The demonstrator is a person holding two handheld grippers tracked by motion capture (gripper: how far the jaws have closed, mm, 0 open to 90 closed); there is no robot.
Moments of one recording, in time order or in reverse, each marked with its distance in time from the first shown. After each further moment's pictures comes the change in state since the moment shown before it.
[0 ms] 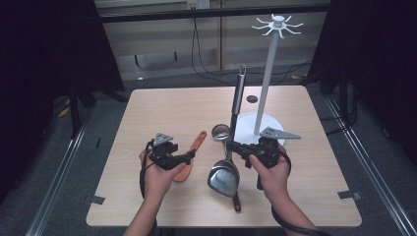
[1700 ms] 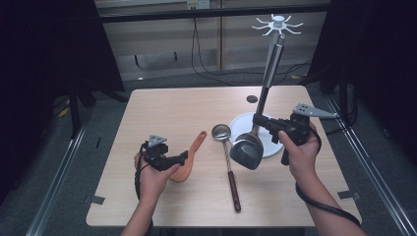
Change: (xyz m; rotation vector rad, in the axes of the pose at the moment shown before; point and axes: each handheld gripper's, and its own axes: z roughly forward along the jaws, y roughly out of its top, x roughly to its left) left arm 0.015 -0.008 0.000 0.017 0.062 -0.008; right arm -0.044 0.057 -0.045 -0.114 -0.043 -0.111
